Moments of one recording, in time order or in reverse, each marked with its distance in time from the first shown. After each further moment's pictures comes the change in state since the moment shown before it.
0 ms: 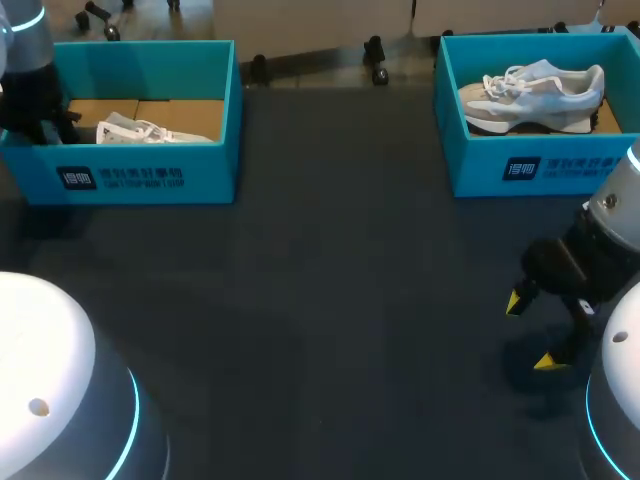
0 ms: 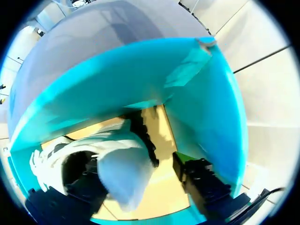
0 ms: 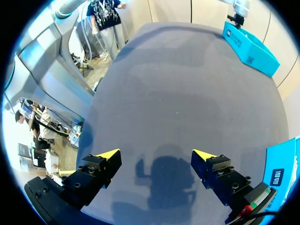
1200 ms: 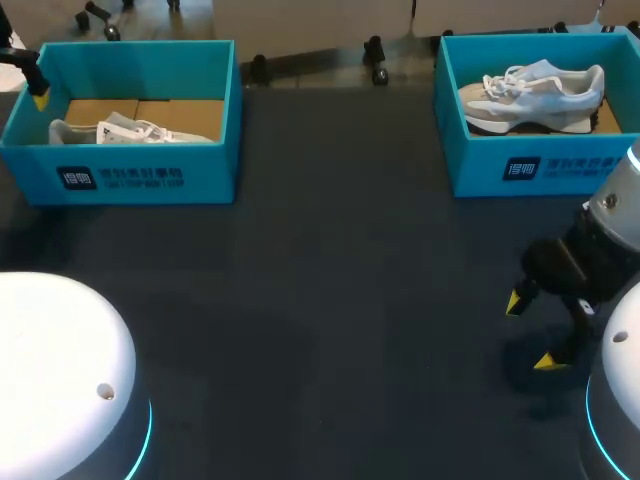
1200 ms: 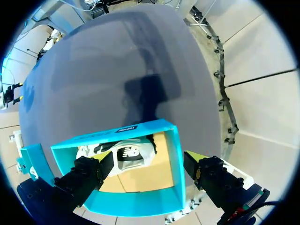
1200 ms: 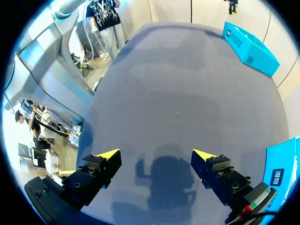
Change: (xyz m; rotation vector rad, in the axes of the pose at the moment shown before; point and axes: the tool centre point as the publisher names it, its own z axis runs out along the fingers) left arm -0.009 -0.059 -0.155 -0.066 -0.035 -0.105; right arm 0.000 0.000 0.000 0.000 0.000 0.000
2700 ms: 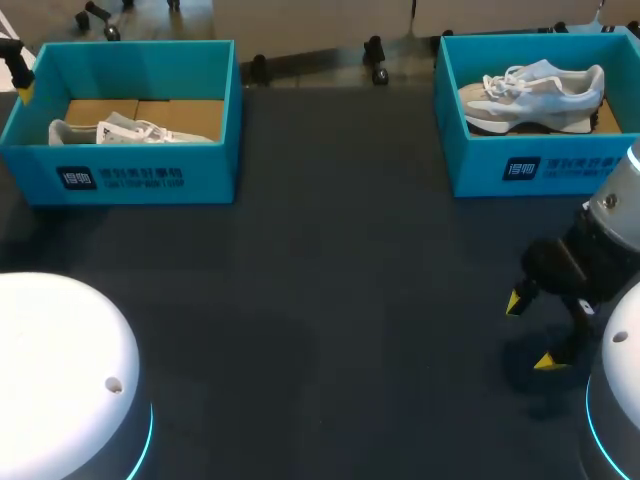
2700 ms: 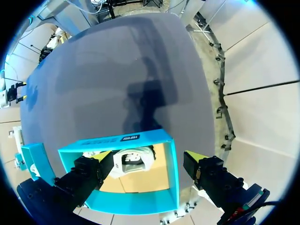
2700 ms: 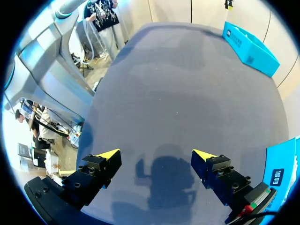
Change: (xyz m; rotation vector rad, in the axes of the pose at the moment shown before) left arm -0.005 -0.029 -0.034 0.023 0.006 -0.042; right arm 0.000 0.000 0.000 0.000 0.000 0.000
